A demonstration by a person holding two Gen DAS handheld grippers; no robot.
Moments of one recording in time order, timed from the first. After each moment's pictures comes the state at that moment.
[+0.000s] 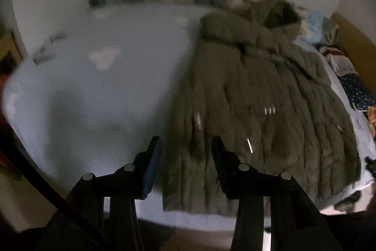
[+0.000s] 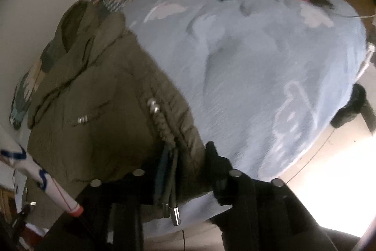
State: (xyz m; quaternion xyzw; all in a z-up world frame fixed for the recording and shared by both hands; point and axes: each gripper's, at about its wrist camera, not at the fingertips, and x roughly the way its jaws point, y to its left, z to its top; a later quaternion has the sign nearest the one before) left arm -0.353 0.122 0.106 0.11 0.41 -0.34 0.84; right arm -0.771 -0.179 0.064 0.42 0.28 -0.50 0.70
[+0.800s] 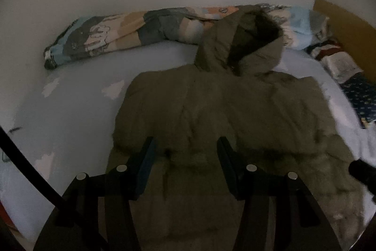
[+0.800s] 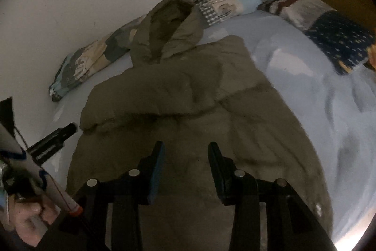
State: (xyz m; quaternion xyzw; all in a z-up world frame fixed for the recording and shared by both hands) left arm -0.312 -0.158 0.126 0.19 0.34 -0.38 0.84; right arm -0.559 -0.232 0.151 0.33 0.28 -0.36 0.83
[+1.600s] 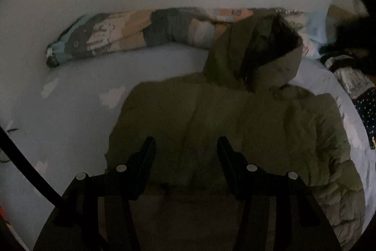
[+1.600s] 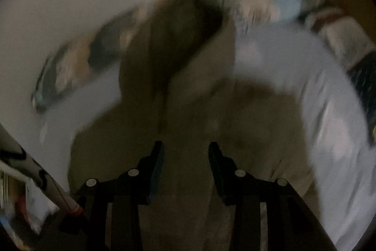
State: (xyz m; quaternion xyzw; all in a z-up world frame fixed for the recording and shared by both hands) left arm -0.288 -0.184 0.128 0.16 0.34 -0.37 0.85; right arm -0.384 -0.395 0.199 0.32 0.33 -0.37 0.81
